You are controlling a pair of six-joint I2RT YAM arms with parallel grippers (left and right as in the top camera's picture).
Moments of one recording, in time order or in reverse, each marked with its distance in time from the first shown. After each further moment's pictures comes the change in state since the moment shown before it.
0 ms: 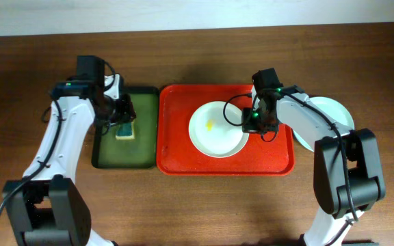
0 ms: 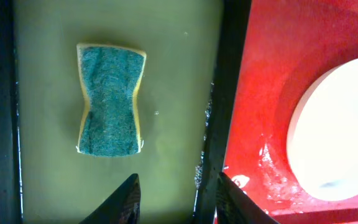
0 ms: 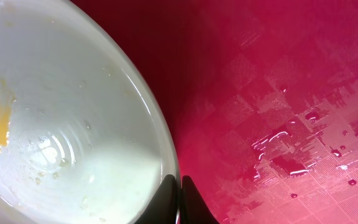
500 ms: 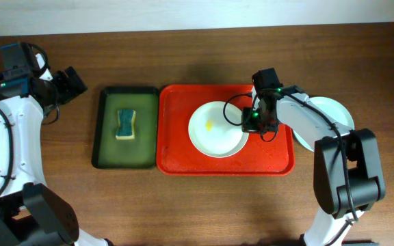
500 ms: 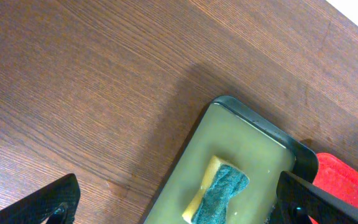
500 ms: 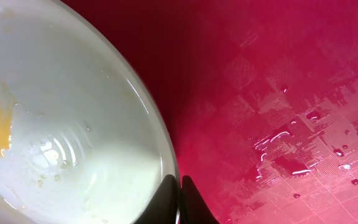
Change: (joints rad) left arm 0.302 -0.009 0.159 0.084 -0.119 -0.140; right arm 0.000 0.000 -0.001 0.005 -0.003 0.021
